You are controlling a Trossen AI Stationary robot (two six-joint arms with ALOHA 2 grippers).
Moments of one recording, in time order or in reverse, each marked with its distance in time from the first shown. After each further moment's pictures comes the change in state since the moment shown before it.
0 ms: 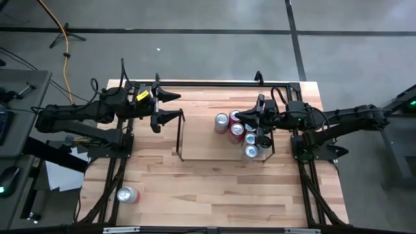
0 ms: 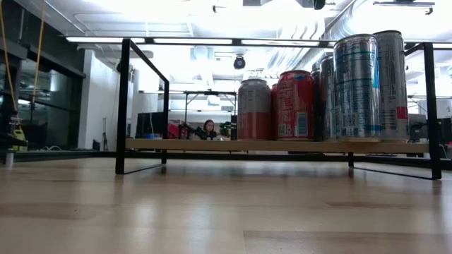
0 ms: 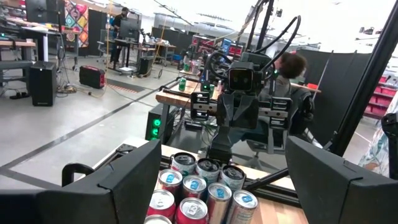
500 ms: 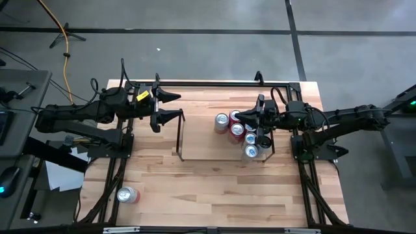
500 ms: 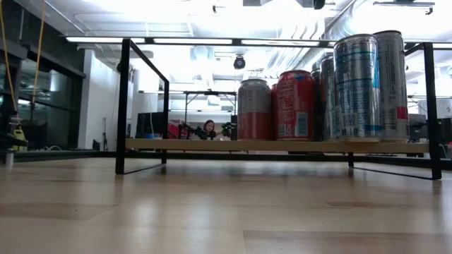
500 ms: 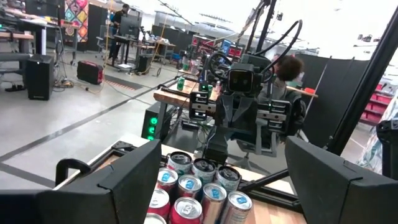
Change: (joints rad) left arm 0.000 0.000 0.000 0.000 0.000 -0.042; right arm 0.000 0.000 0.000 0.000 -0.006 0.000
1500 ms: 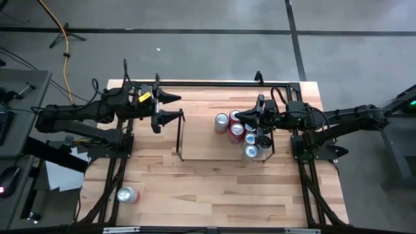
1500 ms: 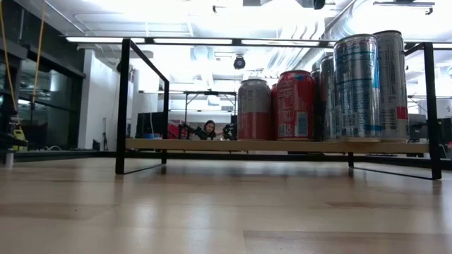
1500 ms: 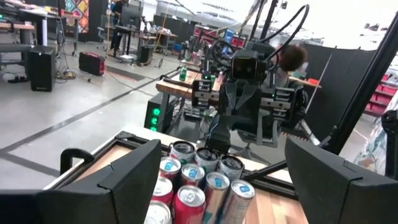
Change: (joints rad) left arm 0.000 0.000 0.000 -0.042 0.000 -0.001; right arm 0.000 0.000 0.000 0.000 0.003 0.000
